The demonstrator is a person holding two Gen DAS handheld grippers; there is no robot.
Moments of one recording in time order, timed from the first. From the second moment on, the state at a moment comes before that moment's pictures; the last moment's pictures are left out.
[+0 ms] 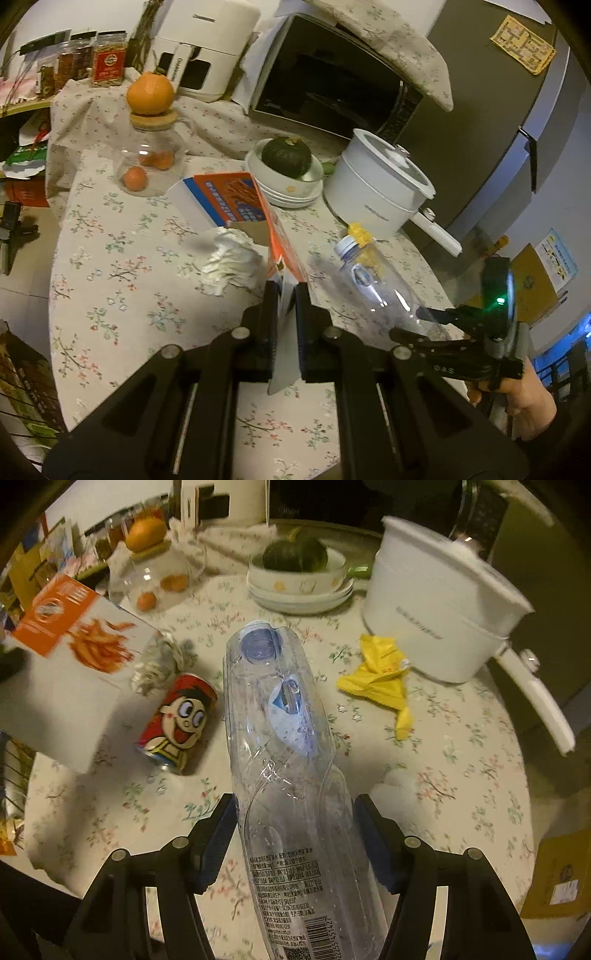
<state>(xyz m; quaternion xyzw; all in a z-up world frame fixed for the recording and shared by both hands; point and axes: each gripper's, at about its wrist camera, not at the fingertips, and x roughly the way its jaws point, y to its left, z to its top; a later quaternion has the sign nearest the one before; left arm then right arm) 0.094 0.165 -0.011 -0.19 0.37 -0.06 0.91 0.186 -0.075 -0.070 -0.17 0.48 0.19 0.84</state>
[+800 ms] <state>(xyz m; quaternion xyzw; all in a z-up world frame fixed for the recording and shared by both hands) 0.089 0.042 -0.005 -0.12 0.38 -0.20 0.89 0.087 -0.250 -0.017 -0.03 0.42 0.11 0.90</state>
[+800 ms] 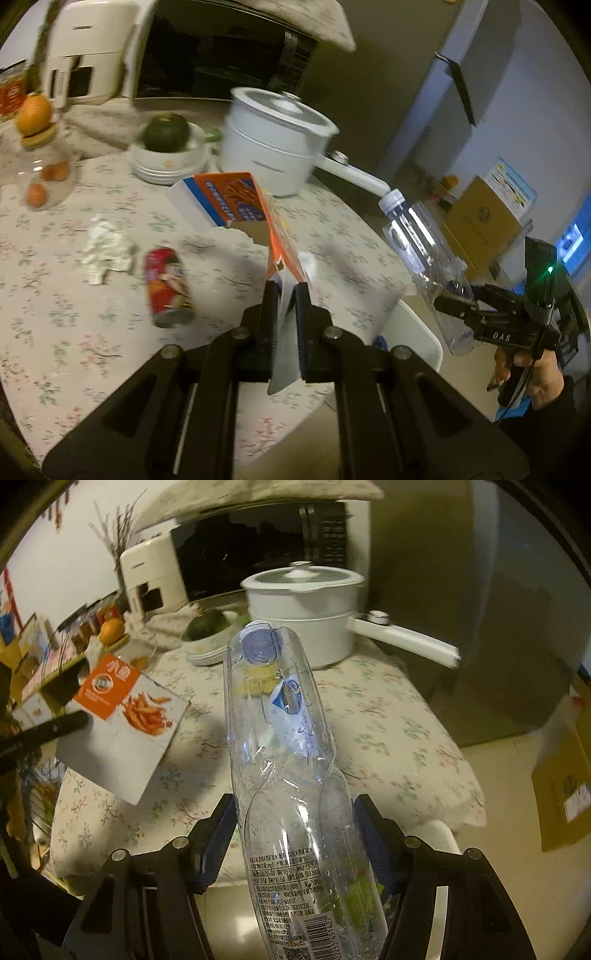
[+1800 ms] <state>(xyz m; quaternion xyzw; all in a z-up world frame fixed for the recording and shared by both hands) 0.060 -0.190 -0.071 0.02 0.45 -0.37 0.81 0.007 -0.404 -0.055 0.05 0.45 -0.01 0.89</state>
